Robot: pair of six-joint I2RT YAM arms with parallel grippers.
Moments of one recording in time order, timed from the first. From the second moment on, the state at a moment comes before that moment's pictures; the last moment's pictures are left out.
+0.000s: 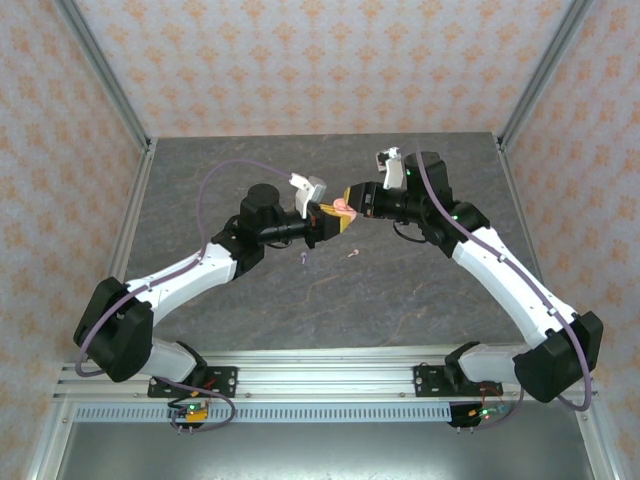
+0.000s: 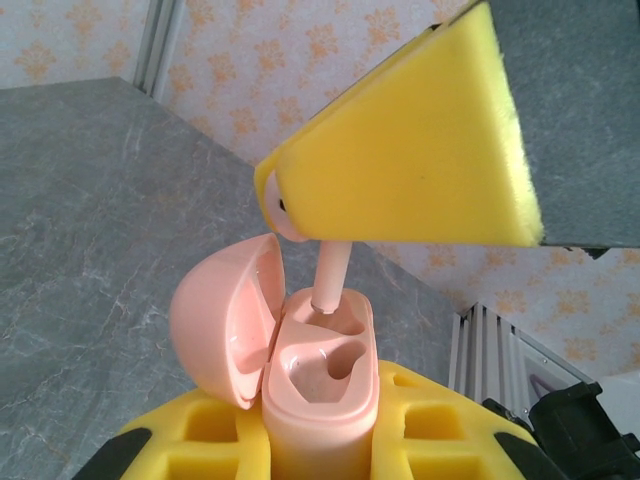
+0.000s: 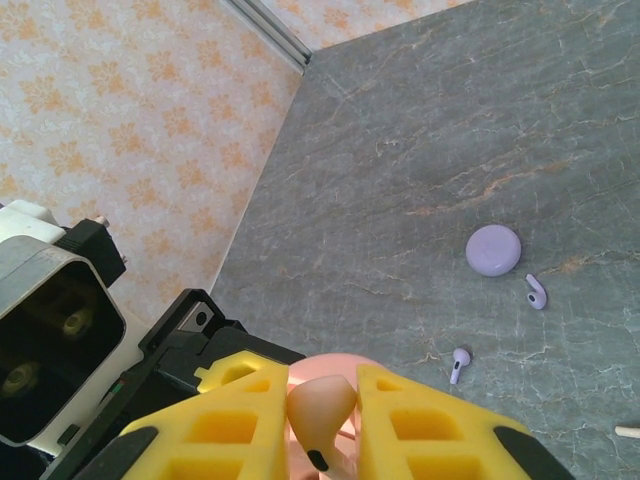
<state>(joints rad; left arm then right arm) -0.58 1.41 0.92 0.30 0.60 -0.36 0.49 1.27 1.22 -0.43 -0.43 0.59</state>
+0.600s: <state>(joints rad) -0.58 1.41 0.92 0.30 0.56 -0.39 0.50 1.29 1.22 -0.43 -0.41 0.59</state>
